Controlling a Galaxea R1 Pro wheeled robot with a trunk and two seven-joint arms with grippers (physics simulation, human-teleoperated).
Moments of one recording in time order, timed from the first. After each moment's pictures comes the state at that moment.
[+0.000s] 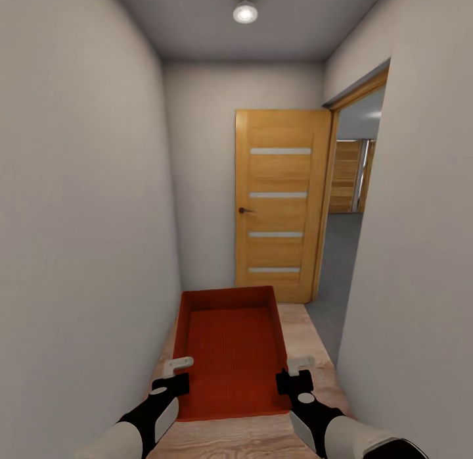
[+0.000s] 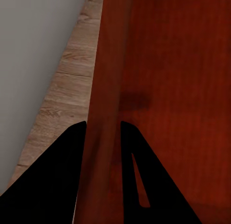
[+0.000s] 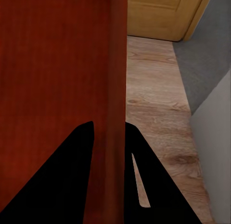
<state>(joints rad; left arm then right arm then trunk) -0.63 -0.12 0.02 -0.21 0.11 -0.03 0.22 -0.70 0.14 0.24 -0.02 -0.06 -0.25 -0.22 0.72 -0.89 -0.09</state>
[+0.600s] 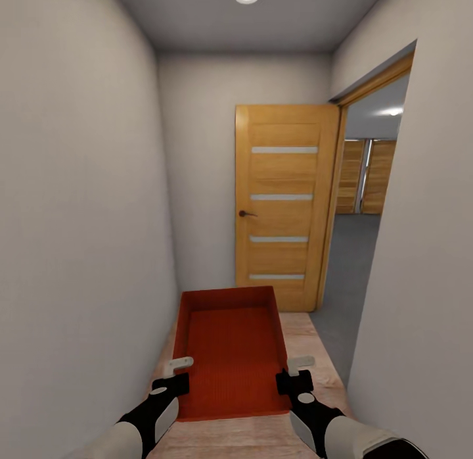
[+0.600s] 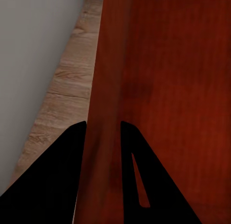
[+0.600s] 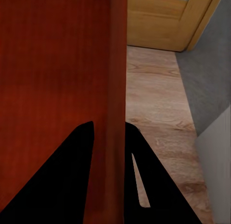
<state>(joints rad) -0.63 -0.12 0.02 -0.21 0.11 -0.03 0.22 -0.70 0.14 0.24 -0.02 -0.07 -0.25 -0.22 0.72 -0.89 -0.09</state>
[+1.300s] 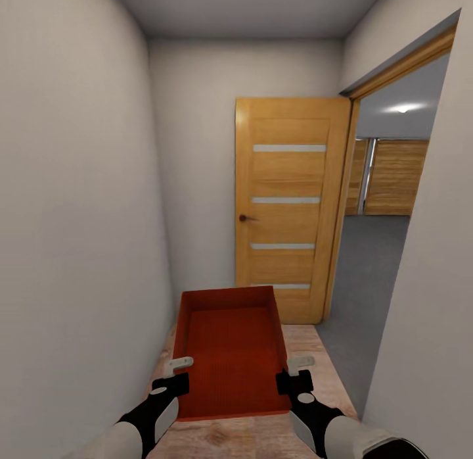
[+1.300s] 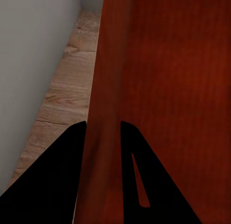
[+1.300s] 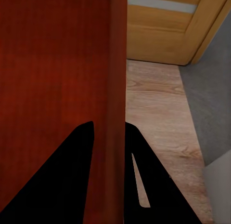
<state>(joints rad) -0.63 -0.12 0.02 -0.21 0.11 -0.03 0.22 -0.70 0.14 0.24 -0.02 -0.06 -0.25 -0.22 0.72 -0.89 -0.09</state>
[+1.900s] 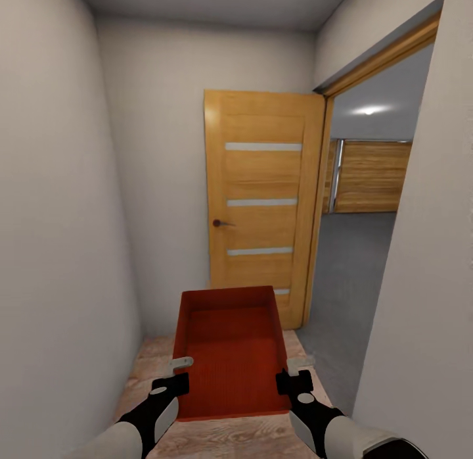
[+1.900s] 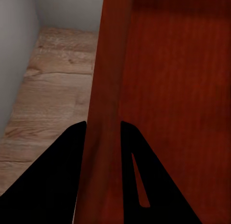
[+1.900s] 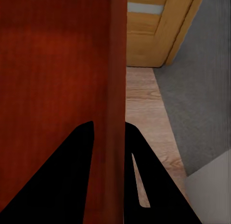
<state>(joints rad) -0.63 -0.12 0.02 -0.21 0.11 -0.03 0.22 -0.70 0.14 0.24 -0.02 -0.06 -0.25 -0.22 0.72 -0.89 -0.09</state>
